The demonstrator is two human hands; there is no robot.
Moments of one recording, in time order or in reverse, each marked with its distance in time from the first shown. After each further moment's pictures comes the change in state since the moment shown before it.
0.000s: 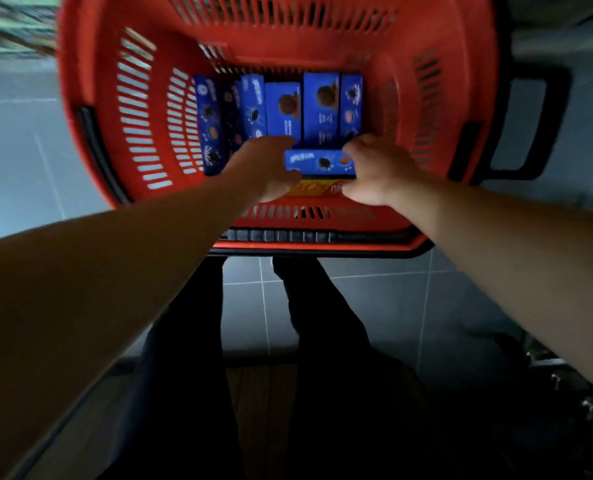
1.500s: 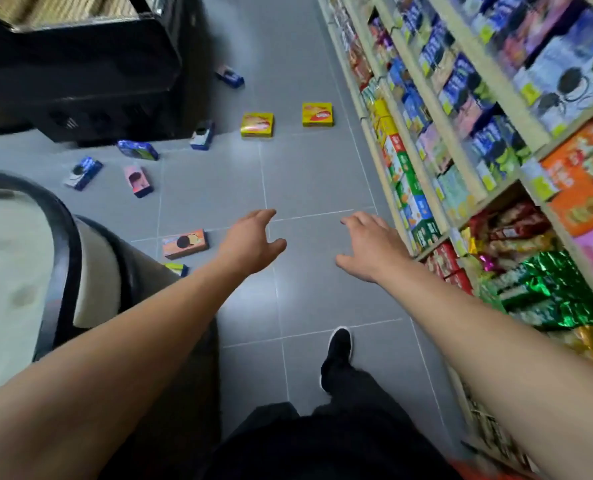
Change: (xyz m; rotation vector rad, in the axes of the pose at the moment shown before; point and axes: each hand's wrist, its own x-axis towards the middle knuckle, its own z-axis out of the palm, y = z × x) left_hand -0.729 -0.494 -0.147 -0.724 1.117 -1.047; right_hand -0.291 -0.904 -0.059 -0.837 0.285 -1.203
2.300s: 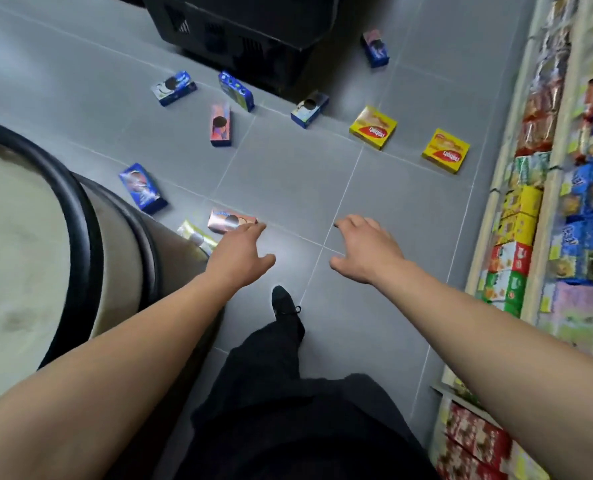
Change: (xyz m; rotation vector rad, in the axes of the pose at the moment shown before) left_hand 0.221 -0.206 -0.060 -0.224 0.031 -0.546; right_hand 0.383 -0.170 -0.041 -0.208 -0.320 -0.439
